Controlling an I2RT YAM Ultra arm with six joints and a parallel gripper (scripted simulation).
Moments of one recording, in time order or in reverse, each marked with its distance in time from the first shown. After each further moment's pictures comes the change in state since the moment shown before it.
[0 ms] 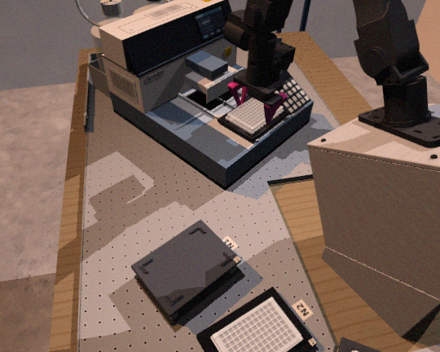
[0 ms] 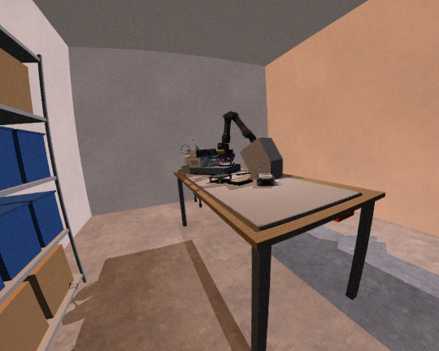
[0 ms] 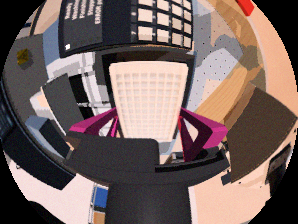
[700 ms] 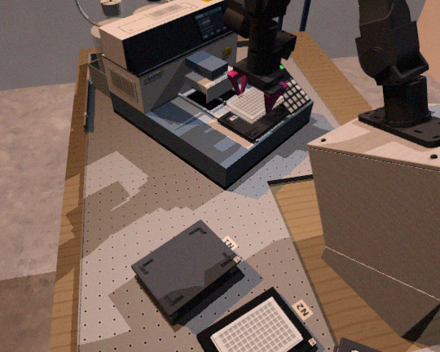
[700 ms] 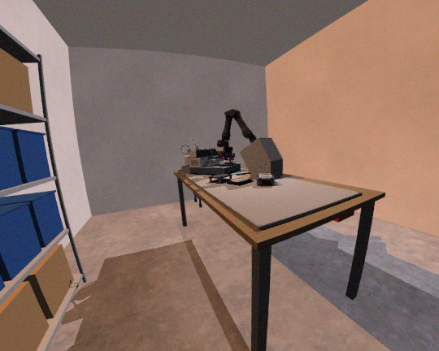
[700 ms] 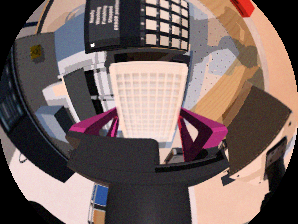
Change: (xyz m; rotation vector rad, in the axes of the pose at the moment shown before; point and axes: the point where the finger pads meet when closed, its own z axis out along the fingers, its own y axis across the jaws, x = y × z) arm -0.002 0.005 -0.027 -0.018 -0.003 0.000
